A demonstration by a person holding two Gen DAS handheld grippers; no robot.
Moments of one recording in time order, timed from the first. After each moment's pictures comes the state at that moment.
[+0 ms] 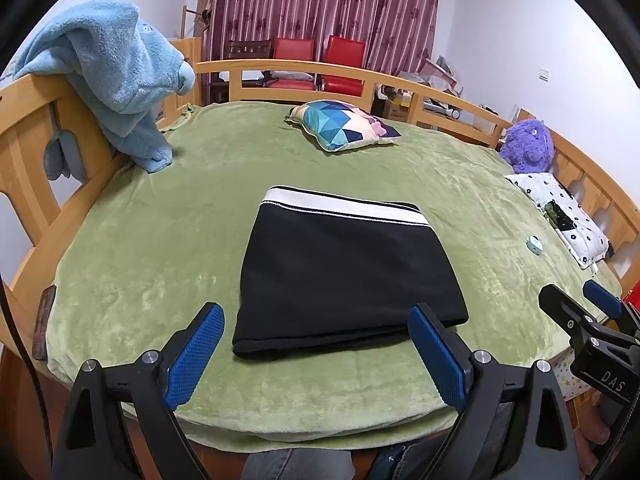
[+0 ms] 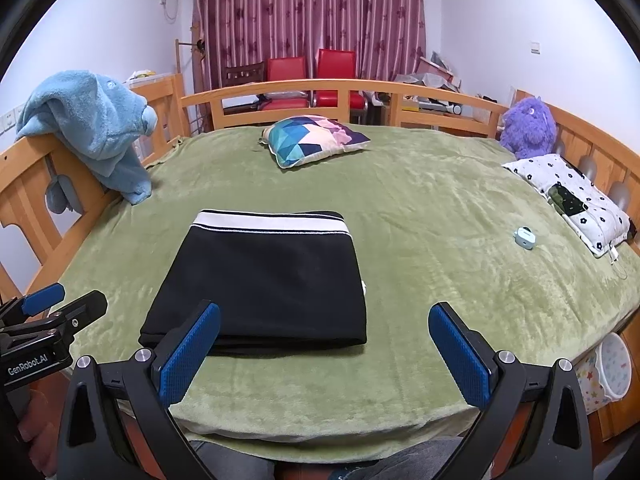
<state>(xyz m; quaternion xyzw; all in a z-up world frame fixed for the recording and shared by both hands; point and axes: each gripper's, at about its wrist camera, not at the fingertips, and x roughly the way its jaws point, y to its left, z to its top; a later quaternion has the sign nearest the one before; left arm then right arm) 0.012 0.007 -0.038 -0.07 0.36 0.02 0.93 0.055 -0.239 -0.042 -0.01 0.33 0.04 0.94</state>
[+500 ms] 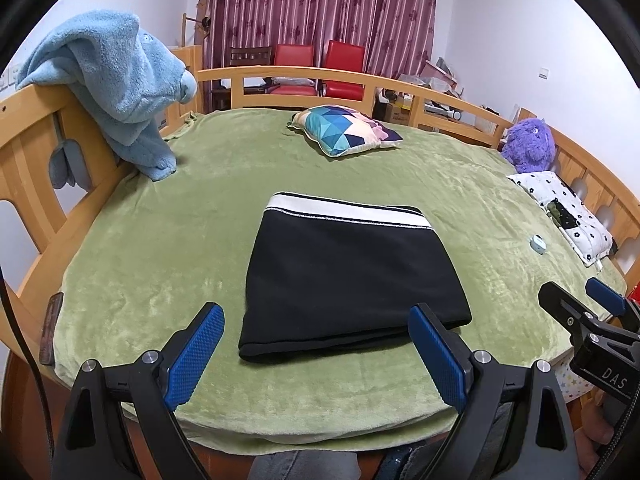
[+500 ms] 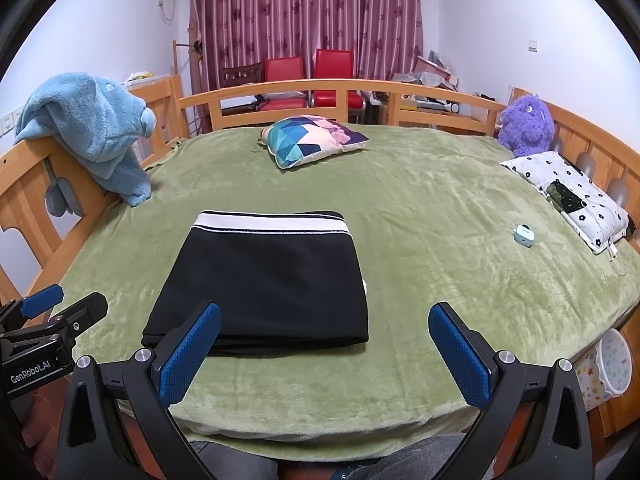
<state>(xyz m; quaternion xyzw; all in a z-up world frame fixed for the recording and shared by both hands) 0.006 0.000 -0.034 -0.06 0.35 0.03 0.93 0.054 -0.241 -0.038 -0.01 0.33 0.04 0.94</state>
